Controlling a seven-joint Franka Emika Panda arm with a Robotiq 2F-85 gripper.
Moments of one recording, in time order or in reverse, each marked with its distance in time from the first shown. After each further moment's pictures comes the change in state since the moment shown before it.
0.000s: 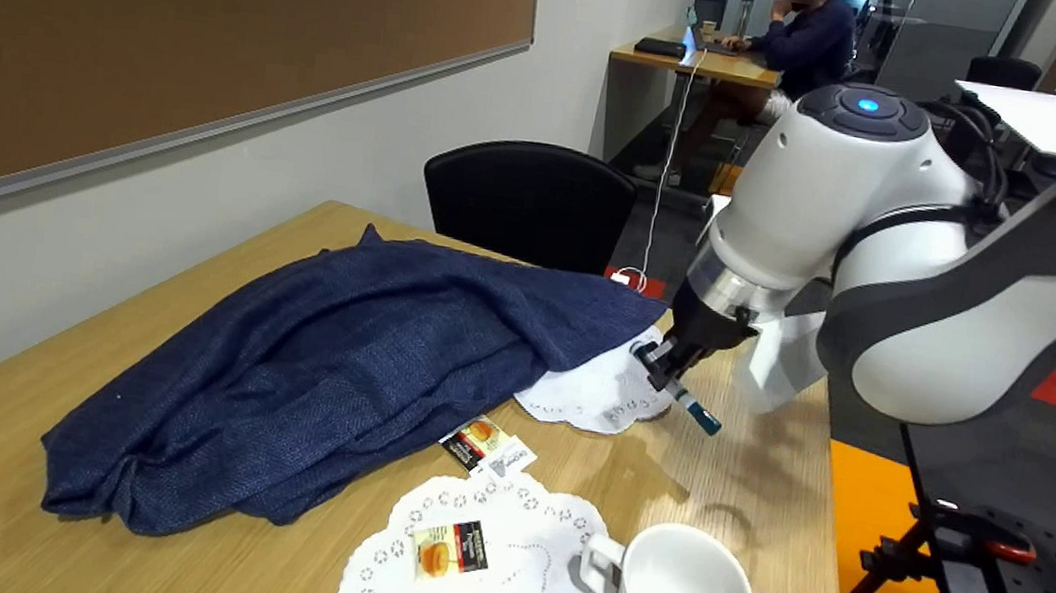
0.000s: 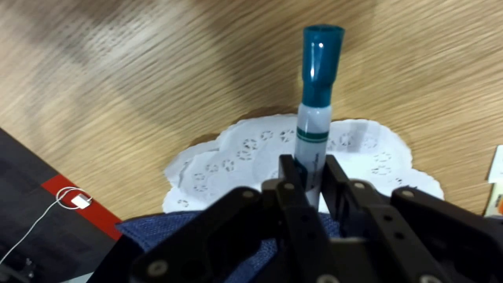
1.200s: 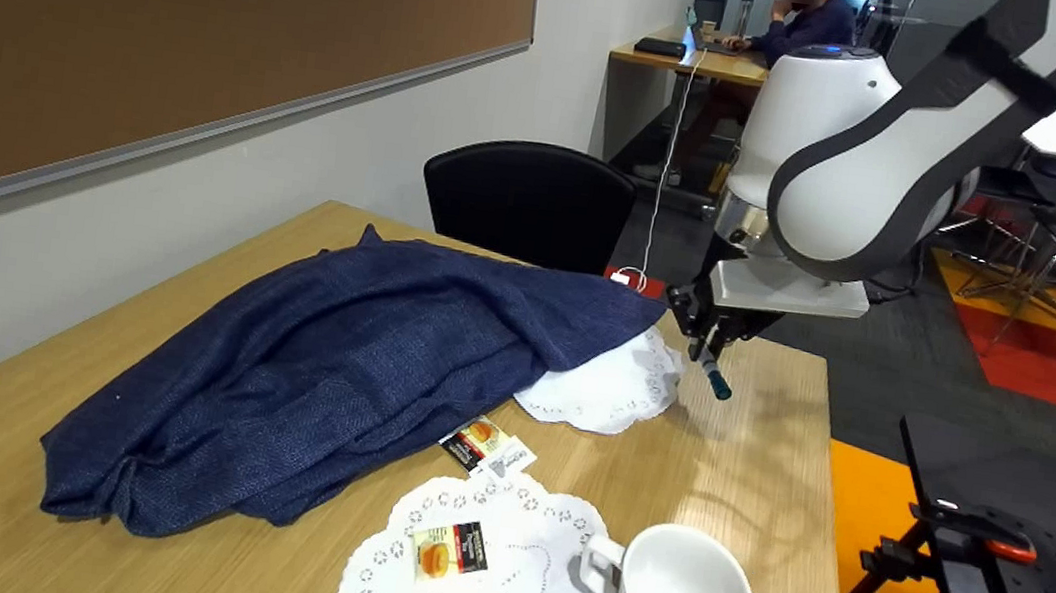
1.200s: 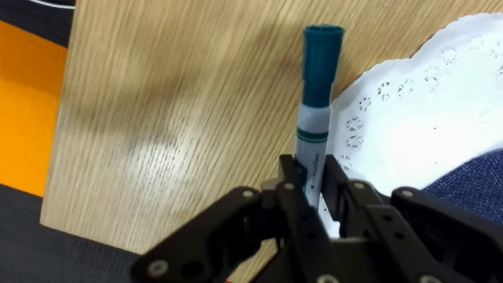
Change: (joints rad) arm -0.529 -0.068 0.310 0.103 0.193 -0.256 0.157
